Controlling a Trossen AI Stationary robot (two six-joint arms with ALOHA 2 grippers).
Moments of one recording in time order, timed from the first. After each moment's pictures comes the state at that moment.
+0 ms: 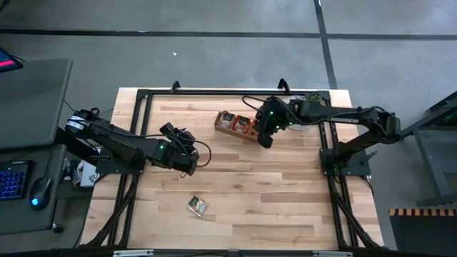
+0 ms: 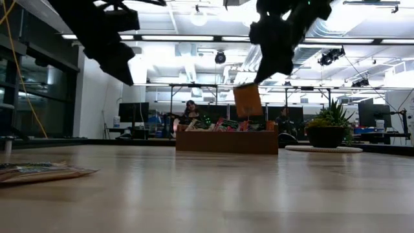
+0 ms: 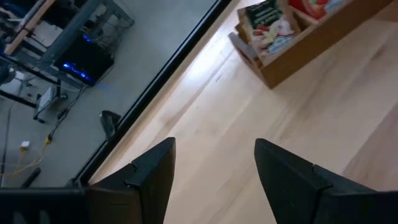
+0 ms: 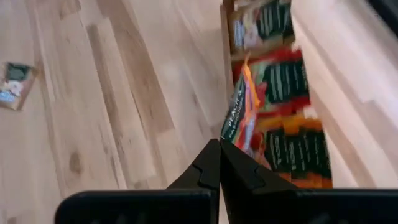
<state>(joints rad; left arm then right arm) -0.28 1.38 0.93 -0.96 -1.00 -0.78 -0.29 1.41 1.09 -0.58 -0.08 0.18</state>
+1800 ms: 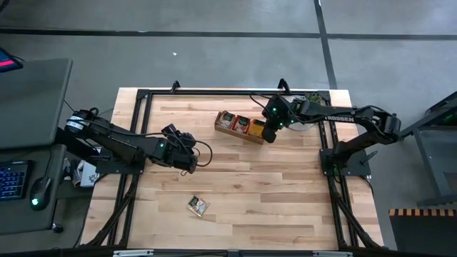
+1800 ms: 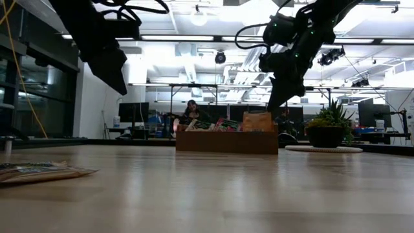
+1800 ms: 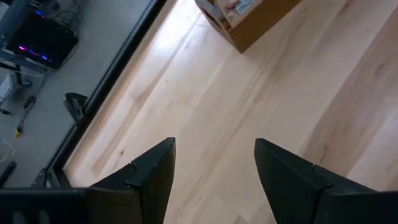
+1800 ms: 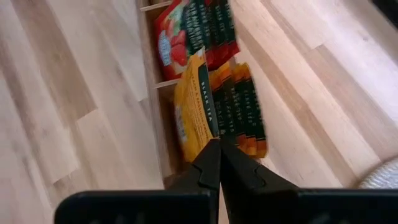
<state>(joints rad) -0.26 1.37 0.93 -0.95 -0.82 -0.69 -0.43 1.41 0.90 -0.47 -0.06 0.16</state>
